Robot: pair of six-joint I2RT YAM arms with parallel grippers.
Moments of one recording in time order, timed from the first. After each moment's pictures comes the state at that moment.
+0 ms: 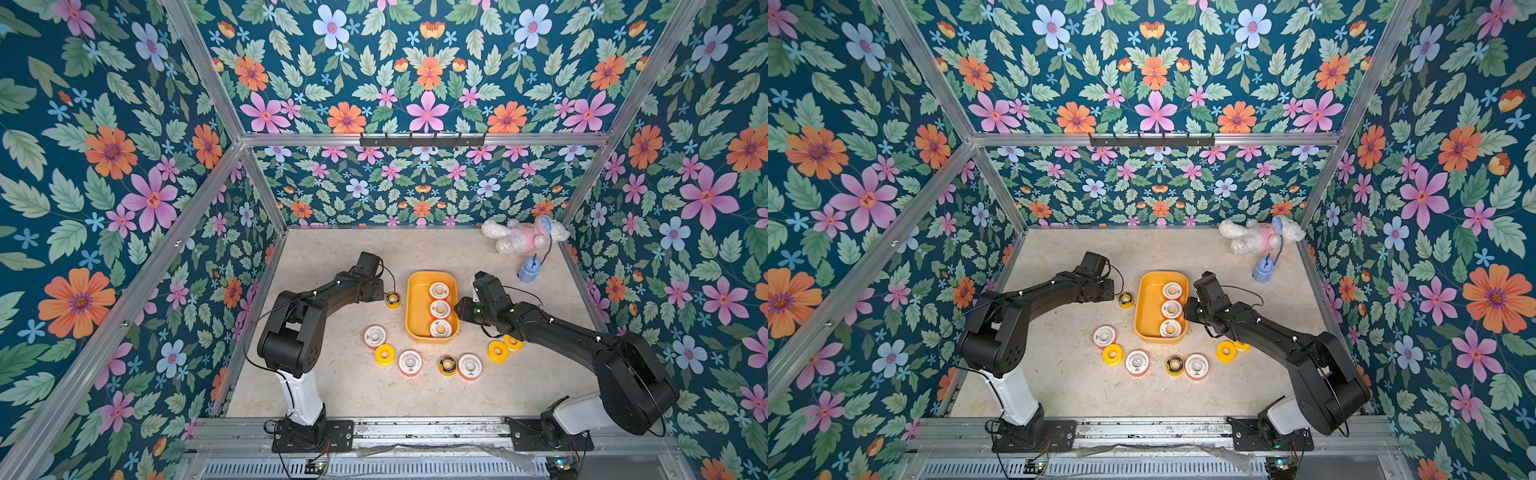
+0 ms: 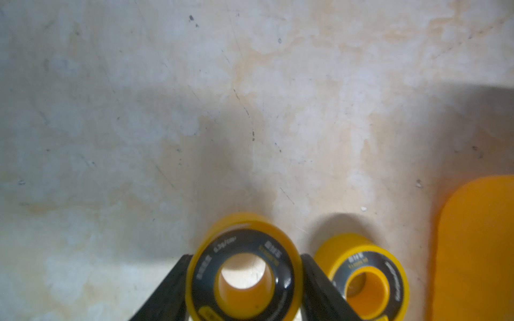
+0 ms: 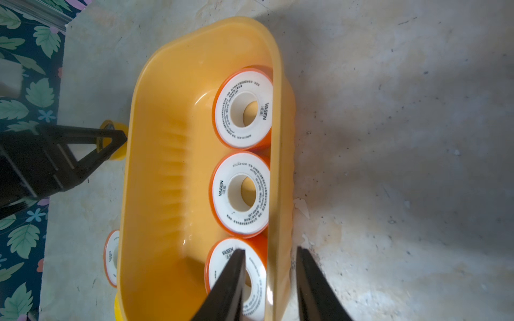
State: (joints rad) left arm -0.40 1.80 1.13 -0.36 -0.11 -0.38; right arm 0.58 1.47 0.80 -0.18 -0.07 0.70
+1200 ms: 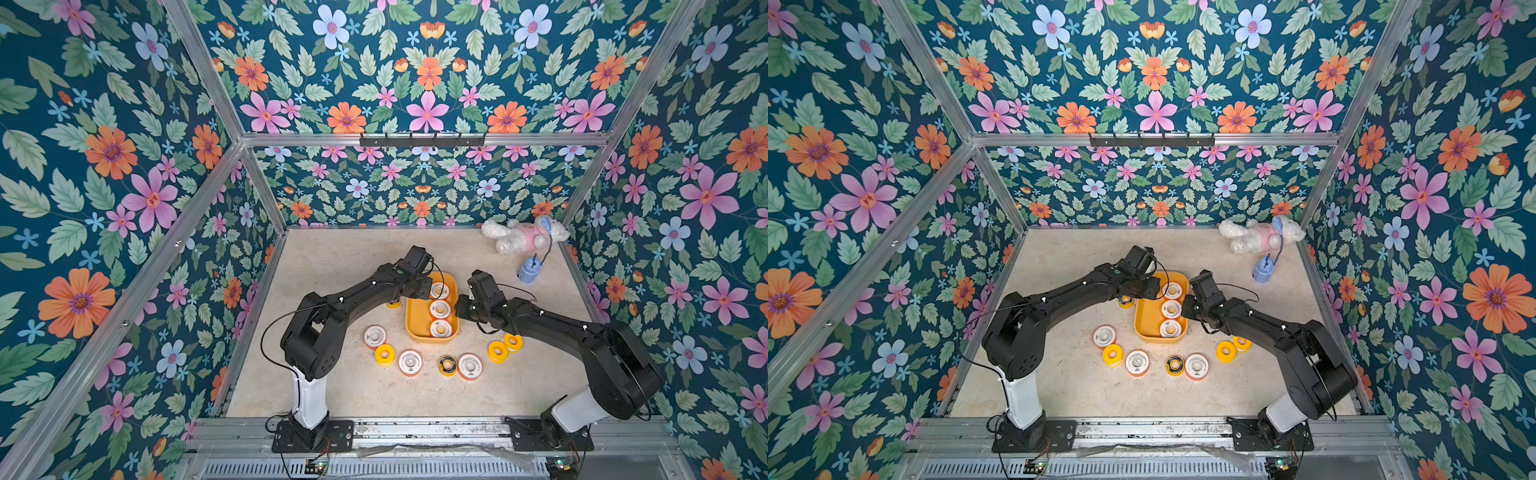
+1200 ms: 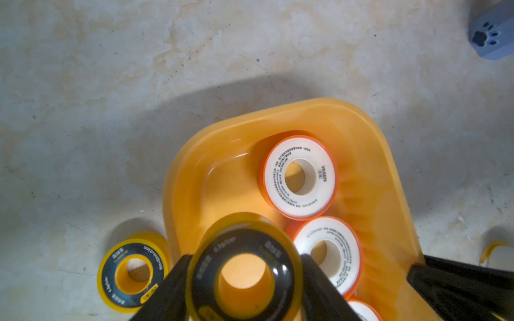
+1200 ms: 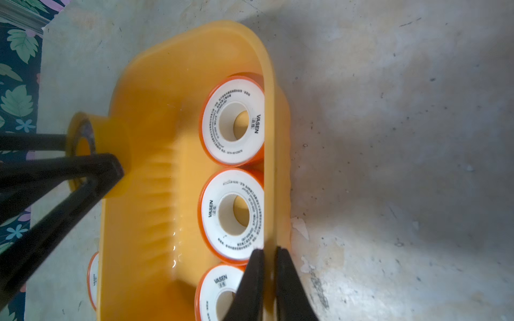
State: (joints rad) left arm -0.71 1.91 1.44 -0.50 -0.07 -0.34; right arm 0.58 1.55 0.84 -0.16 -0.05 0.71
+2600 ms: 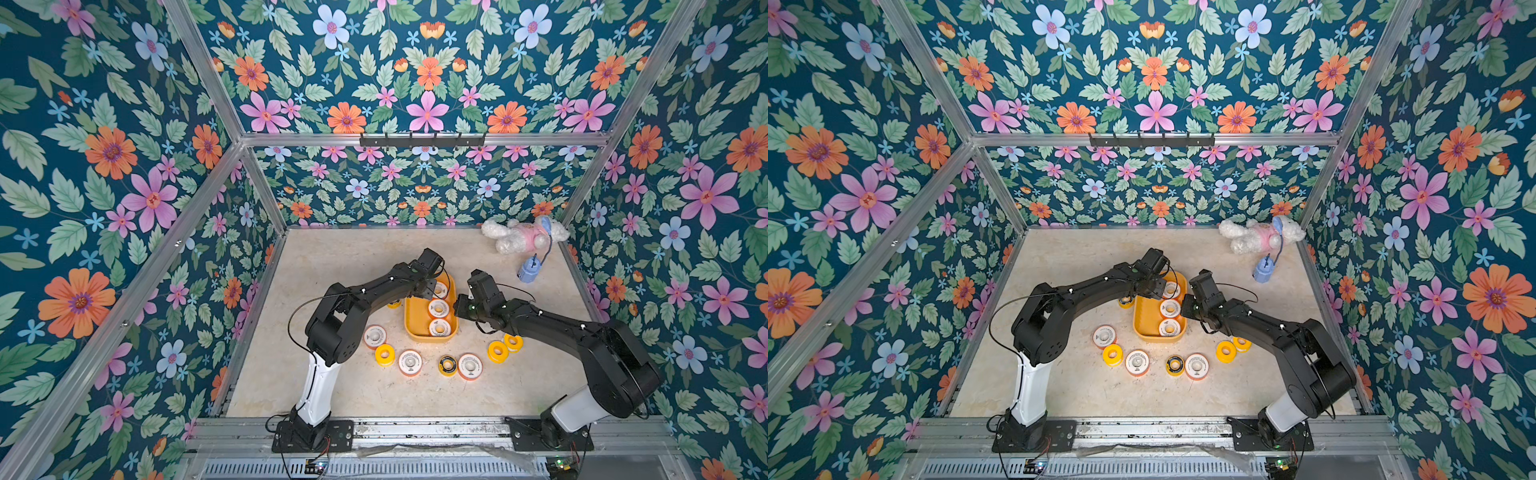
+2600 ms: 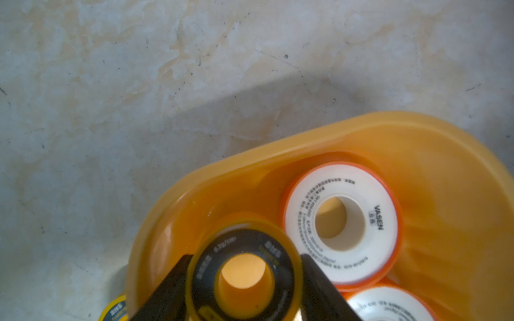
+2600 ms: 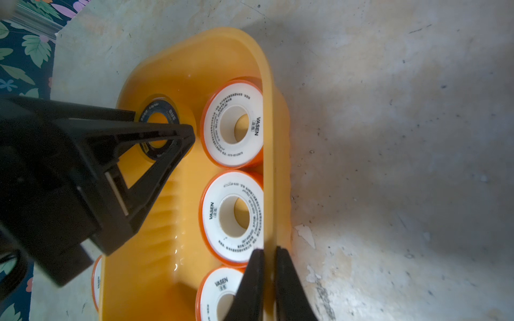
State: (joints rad) left arm -0.73 2.09 1.58 -0.52 -0.24 -0.28; right arm 0.58 1.56 0.83 -0.12 -0.05 0.71
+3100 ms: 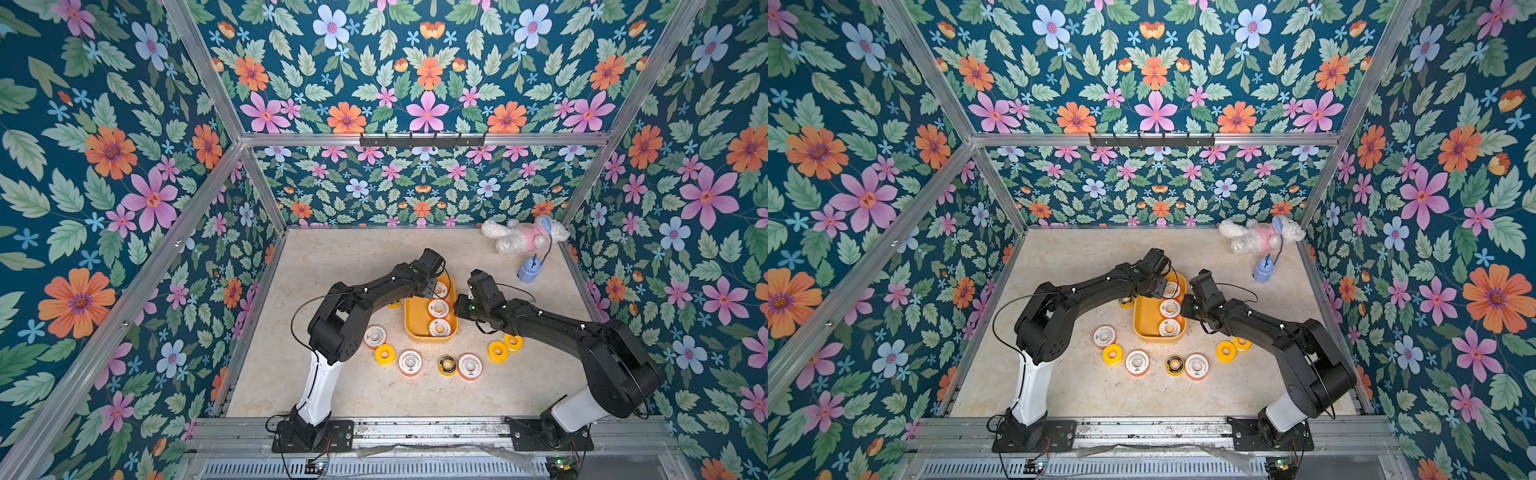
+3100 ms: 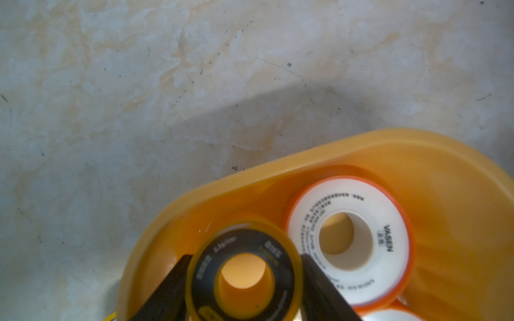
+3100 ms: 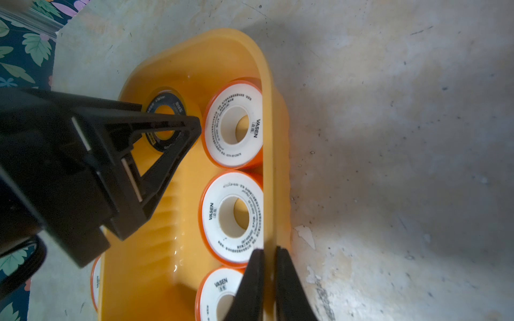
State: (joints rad) left arm -0.73 2.11 1.59 -0.50 -0.26 -0.28; right arm 0.58 1.56 0.83 -0.12 -0.05 0.71
